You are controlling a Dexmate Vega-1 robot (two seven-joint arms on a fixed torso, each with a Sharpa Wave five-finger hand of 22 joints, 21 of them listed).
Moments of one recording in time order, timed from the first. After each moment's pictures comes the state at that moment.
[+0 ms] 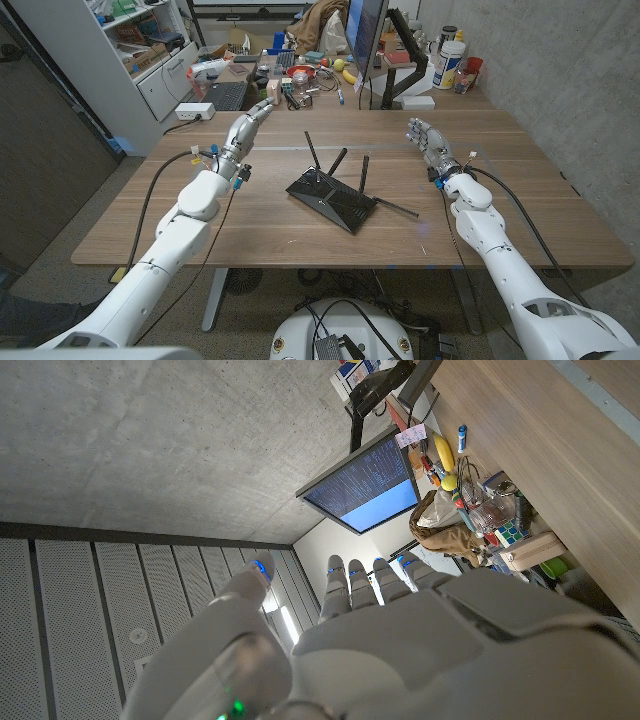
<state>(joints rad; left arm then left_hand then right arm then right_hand) 1.01 0.52 0.17 -1.63 -0.25 -0.31 -0.03 0.30 -0.01 0.67 -0.01 0.21 0.10 0.01 0.20 0.18 0.01 -0.06 0.21 0.19 -0.05 -0.04 0.19 0.17 -0.12 -0.02 0.26 0.17 -0.84 -0.24 -0.06 -1.24 0.37 0.24 0.23 0.30 0.14 0.45 -0.09 0.20 0.25 0.05 0.19 0.19 0.22 0.07 0.22 0.18 0.10 0.02 0.21 0.19 0.05 -0.04 0.57 0.17</state>
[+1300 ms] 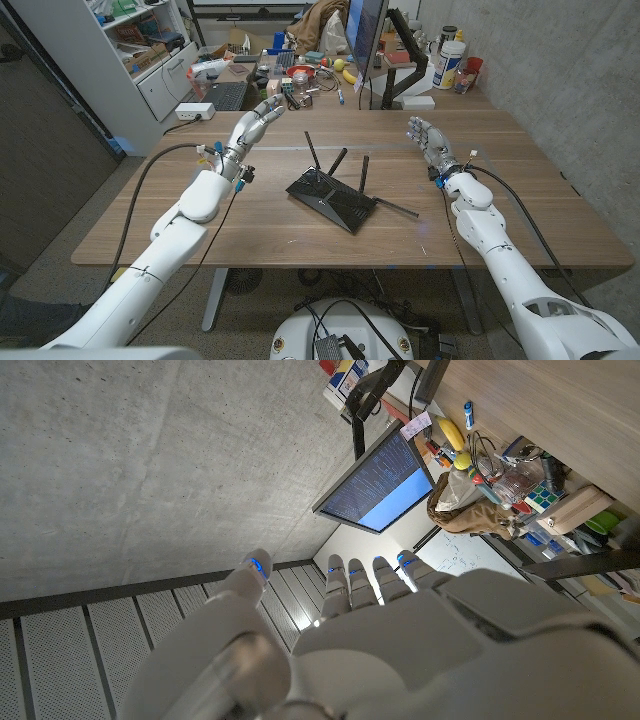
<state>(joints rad) 1.07 0.56 0.17 -1.77 -0.04 -0.29 0.07 0.30 -0.01 0.67 -0.02 0.21 0.11 0.01 0.20 0.18 0.02 -0.06 0.21 0.19 -0.04 -0.03 0.19 0.17 -0.12 -0.01 0.25 0.17 -0.83 -0.24 -0.06 -1.24 0.36 0.25 0.23 0.30 0.14 0.45 -0.09 0.20 0.25 0.05 0.19 0.19 0.22 0.07 0.22 0.18 0.10 0.02 0.20 0.19 0.06 -0.04 0.55 0.17</state>
